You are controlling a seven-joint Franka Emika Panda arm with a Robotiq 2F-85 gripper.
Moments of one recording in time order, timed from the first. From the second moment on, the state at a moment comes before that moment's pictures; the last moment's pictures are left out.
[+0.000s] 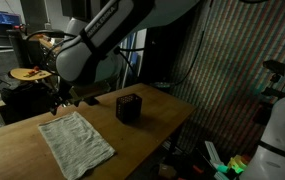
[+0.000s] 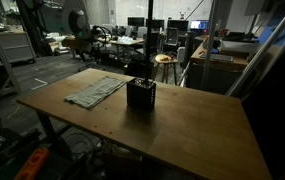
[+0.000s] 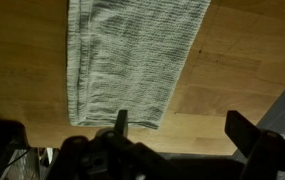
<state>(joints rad) 0.16 0.35 0.18 -2.07 -0.03 2.75 0.12</state>
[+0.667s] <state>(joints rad) 0.17 0.63 0.15 -1.88 -0.03 2.76 -0.01</state>
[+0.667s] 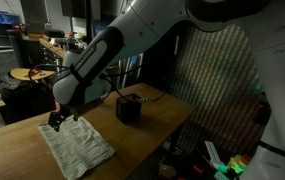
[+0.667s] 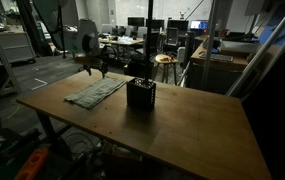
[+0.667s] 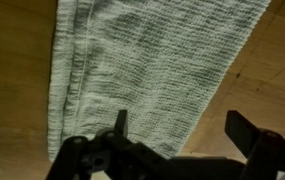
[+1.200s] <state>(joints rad) 0.17 0.77 0.15 -1.82 -0.03 2.77 -0.05</state>
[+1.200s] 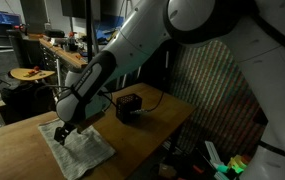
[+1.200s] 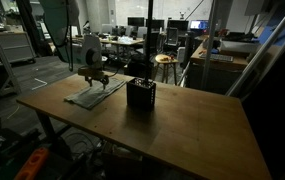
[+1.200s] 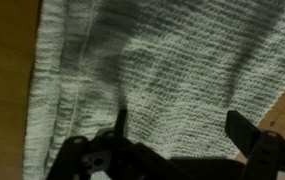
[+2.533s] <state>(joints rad) 0.17 0.81 0.15 -1.80 -0.03 2.77 -0.07</state>
